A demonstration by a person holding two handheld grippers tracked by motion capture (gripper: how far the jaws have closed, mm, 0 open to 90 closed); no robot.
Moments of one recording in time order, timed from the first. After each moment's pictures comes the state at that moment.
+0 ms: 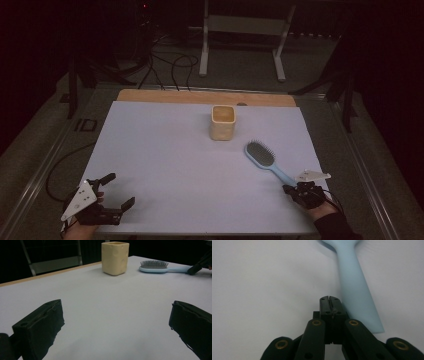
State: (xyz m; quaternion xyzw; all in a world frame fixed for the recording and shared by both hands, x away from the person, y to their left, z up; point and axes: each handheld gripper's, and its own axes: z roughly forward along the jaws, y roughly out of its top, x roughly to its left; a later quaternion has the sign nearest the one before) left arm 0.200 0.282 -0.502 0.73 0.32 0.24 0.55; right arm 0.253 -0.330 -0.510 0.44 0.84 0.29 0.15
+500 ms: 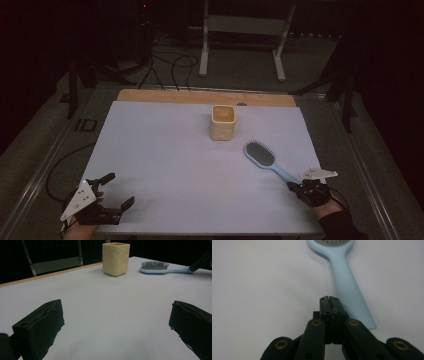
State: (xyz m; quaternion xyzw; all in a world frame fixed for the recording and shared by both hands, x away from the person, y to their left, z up) left arm 0.199 0.282 -0.502 0.73 0.32 0.24 0.55; right arm 0.255 -0.337 -0.494 0.43 0.83 0.30 0.17
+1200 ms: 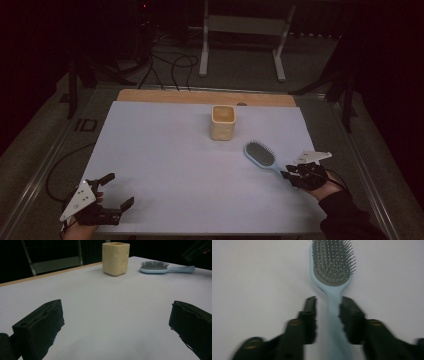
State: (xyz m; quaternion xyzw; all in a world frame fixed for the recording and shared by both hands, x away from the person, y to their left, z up) left arm 0.199 0.282 -0.501 0.73 0.32 0.24 0.55; right arm 0.289 -0.318 -0.456 0.37 0.87 0.28 0.18
